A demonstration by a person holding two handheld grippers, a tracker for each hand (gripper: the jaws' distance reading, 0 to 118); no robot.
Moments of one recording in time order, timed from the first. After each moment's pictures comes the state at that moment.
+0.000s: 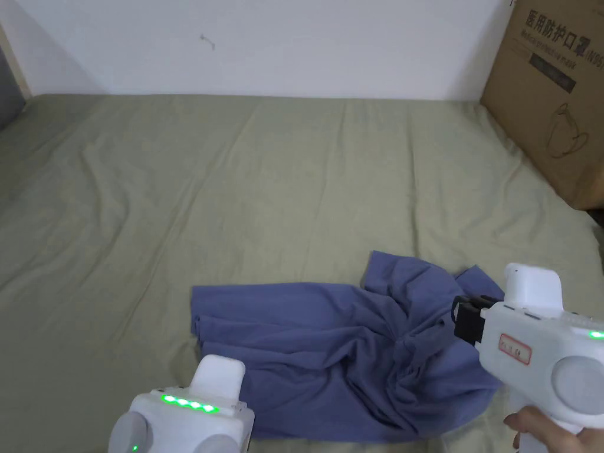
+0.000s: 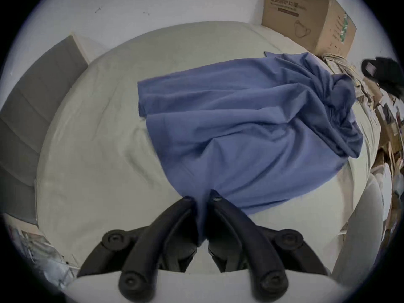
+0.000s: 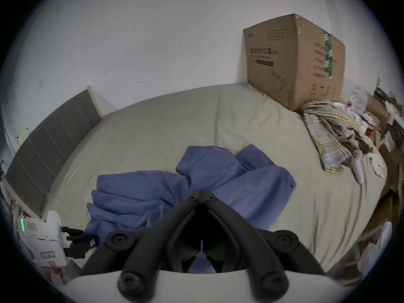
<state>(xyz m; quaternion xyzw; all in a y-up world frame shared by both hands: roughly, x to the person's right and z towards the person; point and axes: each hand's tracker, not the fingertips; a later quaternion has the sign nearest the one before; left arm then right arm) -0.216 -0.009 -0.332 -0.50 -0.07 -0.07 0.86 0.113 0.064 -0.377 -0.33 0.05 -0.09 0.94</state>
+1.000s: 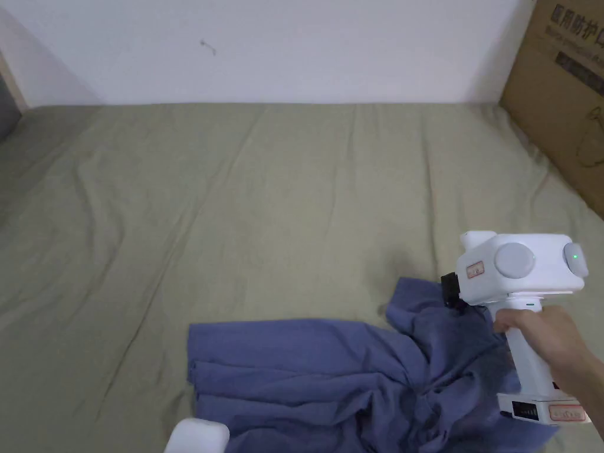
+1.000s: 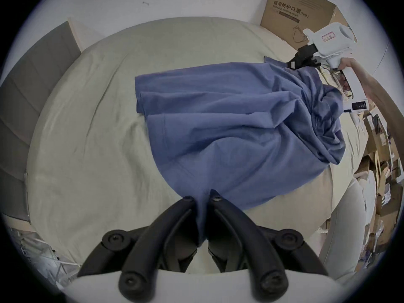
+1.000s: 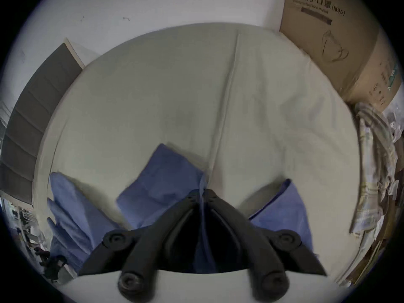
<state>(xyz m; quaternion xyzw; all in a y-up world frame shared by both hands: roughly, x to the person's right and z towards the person) -0.230 0.012 -0.338 -0.52 -0.09 -0.02 0.85 0.139 0.011 -0.594 -0.50 0.05 0.00 0.87</state>
